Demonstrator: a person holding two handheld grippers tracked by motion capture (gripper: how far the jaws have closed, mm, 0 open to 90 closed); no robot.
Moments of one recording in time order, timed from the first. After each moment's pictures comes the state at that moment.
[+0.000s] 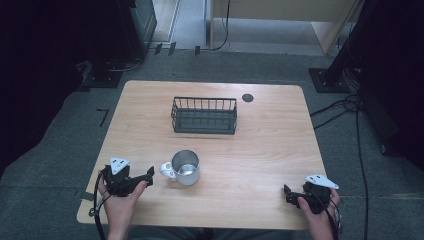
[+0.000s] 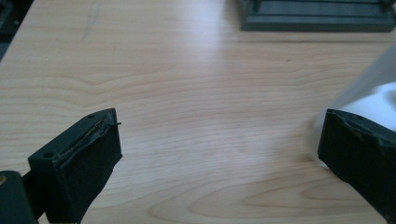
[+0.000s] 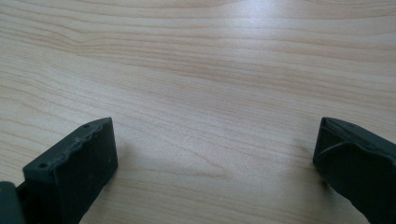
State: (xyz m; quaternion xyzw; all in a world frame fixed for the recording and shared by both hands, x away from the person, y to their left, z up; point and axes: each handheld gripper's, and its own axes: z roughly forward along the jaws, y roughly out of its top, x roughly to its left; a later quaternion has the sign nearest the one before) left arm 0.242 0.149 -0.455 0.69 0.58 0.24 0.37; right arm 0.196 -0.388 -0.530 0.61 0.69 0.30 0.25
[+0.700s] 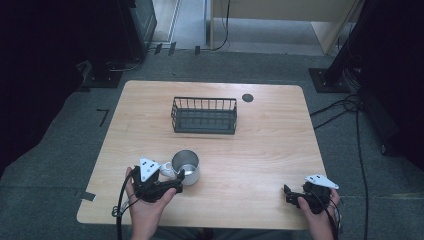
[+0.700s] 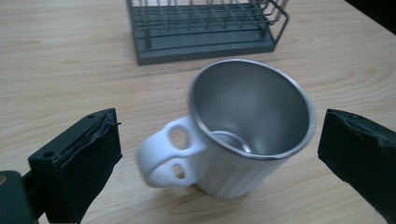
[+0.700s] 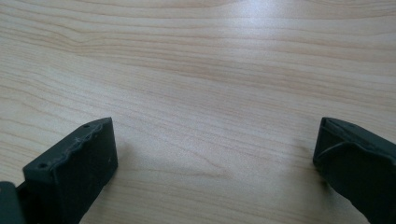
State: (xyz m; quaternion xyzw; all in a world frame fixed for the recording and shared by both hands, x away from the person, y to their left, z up) left arm 0.217 0.069 -0.426 0.72 0.51 0.22 0.41; right arm 0.196 -0.388 -0.530 0.61 0.69 0.30 0.25
